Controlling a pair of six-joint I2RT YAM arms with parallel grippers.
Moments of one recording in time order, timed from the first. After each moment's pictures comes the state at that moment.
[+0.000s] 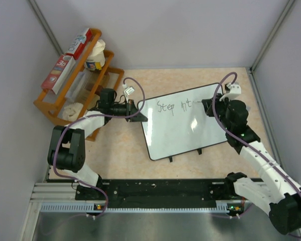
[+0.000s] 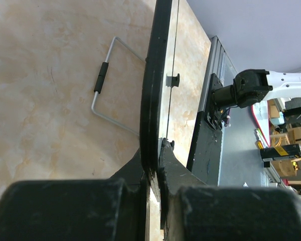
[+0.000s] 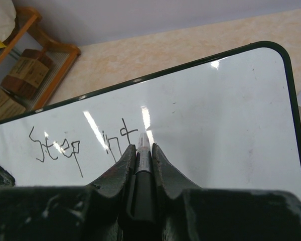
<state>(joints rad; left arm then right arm) -0.20 1.61 0.95 0.01 1.16 -0.23 0.34 0.91 0.72 0.04 0.05 0.37</state>
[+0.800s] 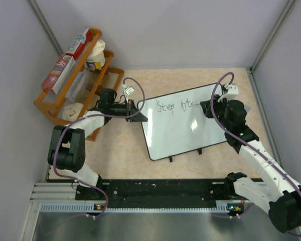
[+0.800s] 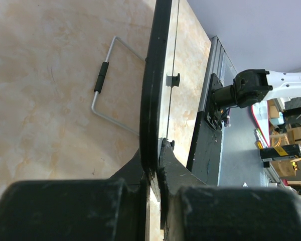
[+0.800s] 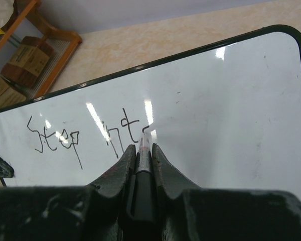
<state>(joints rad) -0.20 1.61 0.95 0.01 1.16 -0.23 0.33 0.95 0.72 0.03 0.02 0.37</state>
